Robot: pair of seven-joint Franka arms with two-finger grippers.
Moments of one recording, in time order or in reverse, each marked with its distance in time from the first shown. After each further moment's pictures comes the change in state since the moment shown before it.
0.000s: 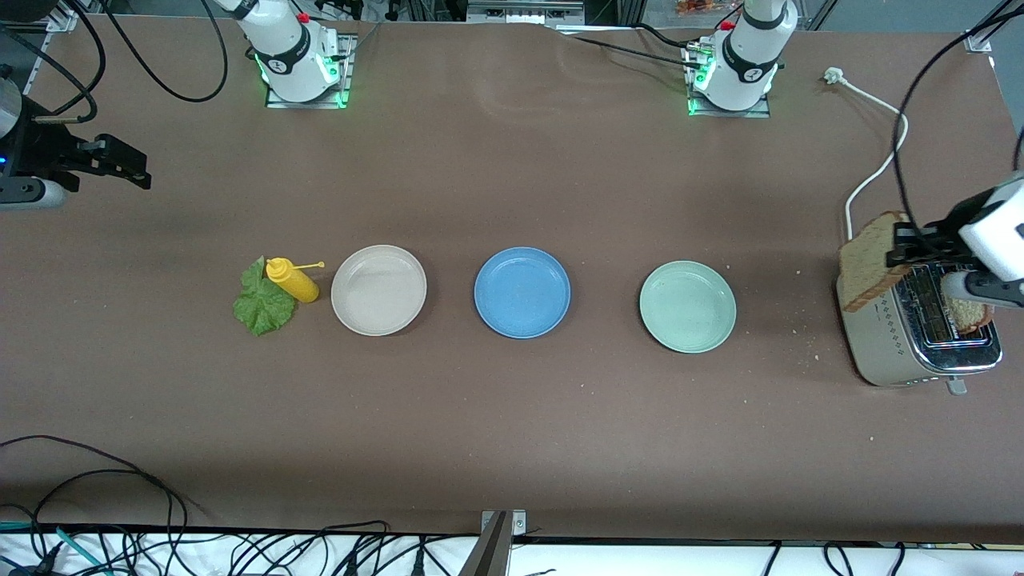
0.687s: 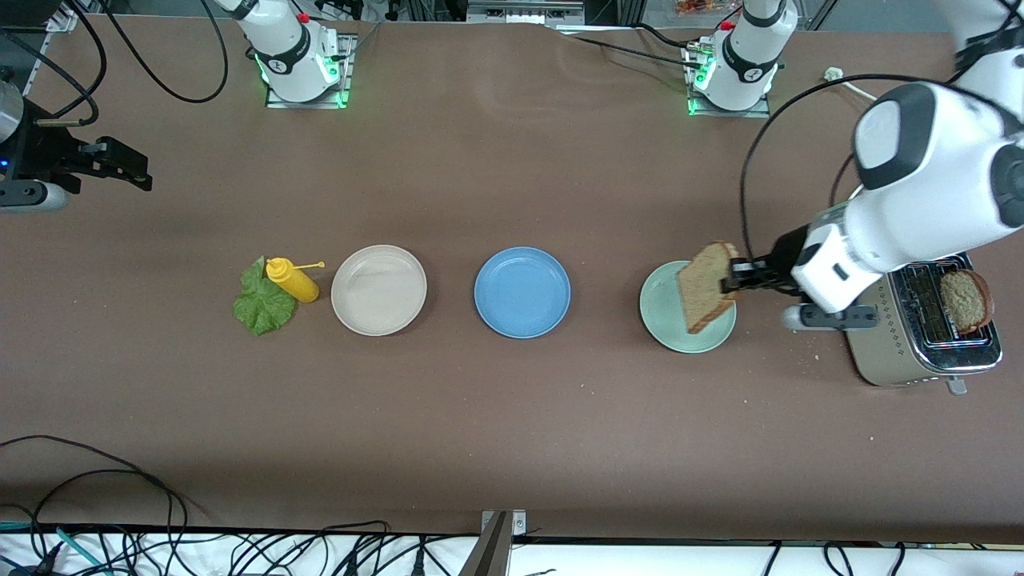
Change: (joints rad) left arm -0.202 0.024 0.000 -0.241 -0.353 0.371 -0.313; right arm 0.000 0.005 -0.001 0.002 0.000 0.001 0.000
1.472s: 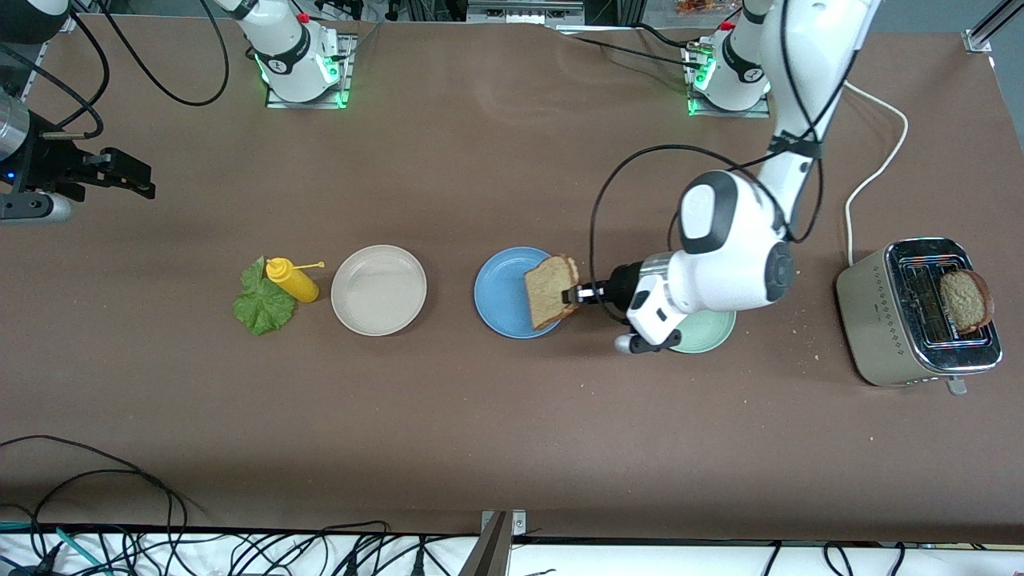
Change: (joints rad) left arm -0.229 0.275 0.000 0.038 -0.428 0.250 -0.021; right arm -0.001 0.024 -0.003 0.001 0.000 0.012 0.000
